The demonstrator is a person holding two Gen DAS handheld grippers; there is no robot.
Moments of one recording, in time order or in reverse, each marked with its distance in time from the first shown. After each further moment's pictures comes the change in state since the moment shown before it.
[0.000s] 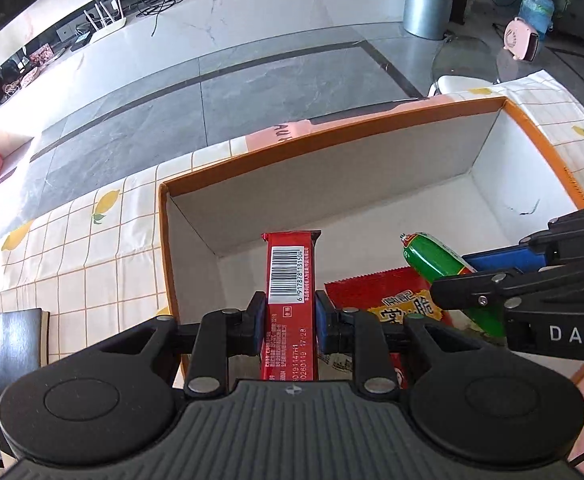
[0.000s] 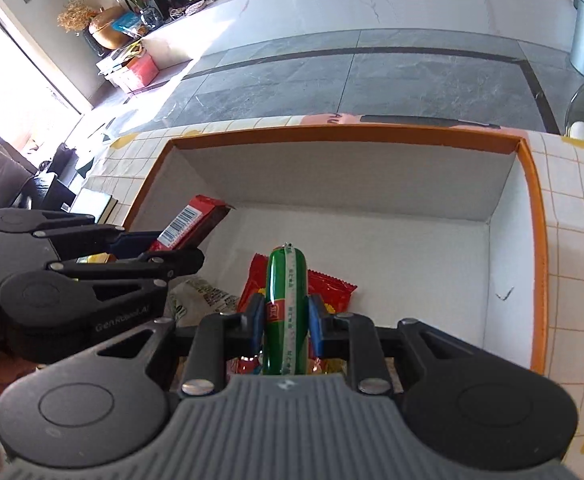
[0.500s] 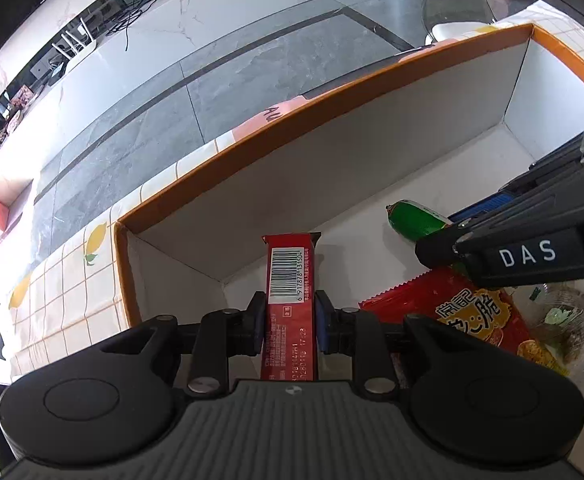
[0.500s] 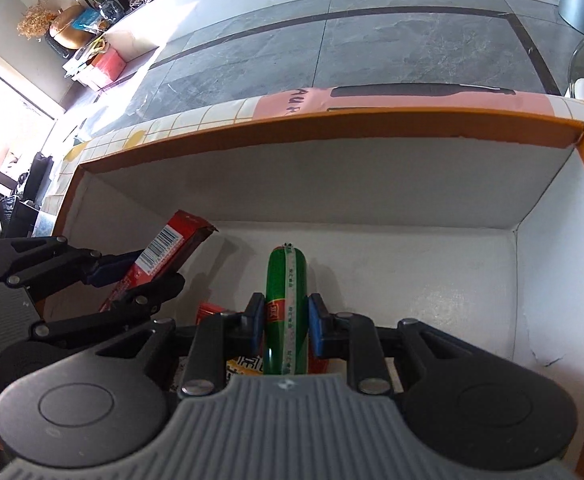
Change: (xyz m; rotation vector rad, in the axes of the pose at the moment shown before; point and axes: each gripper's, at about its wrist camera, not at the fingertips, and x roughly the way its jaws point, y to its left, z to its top) left arm 0.047 -0.021 0.008 0.206 0.051 0.086; right arm 0.066 -0.028 0.034 0.096 0.079 -0.010
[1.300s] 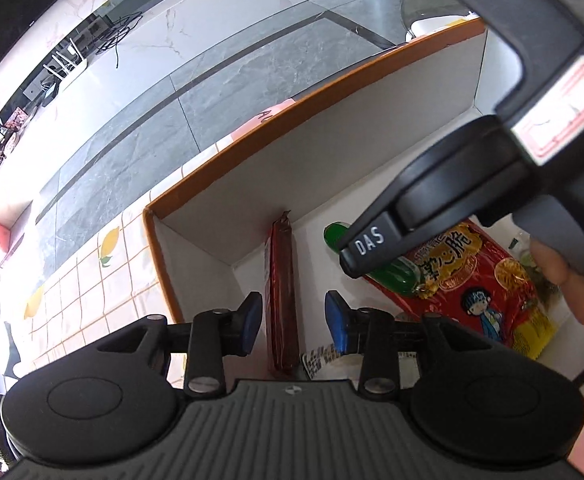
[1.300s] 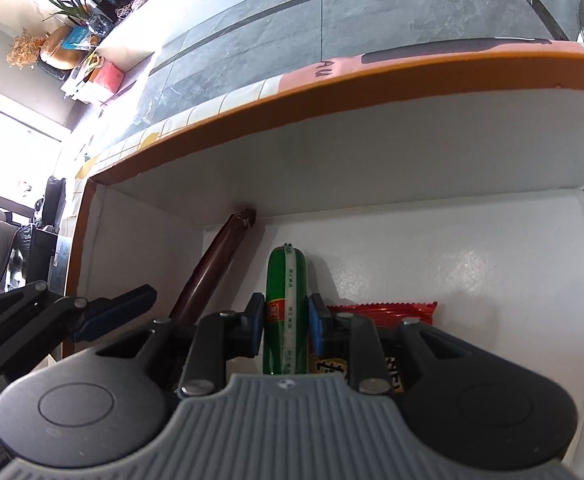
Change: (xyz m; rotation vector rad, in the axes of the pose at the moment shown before) left arm -0.041 -0.013 -0.027 0.058 -0.023 -0.010; right arm 0.031 0.023 0.006 0.134 0.048 0.070
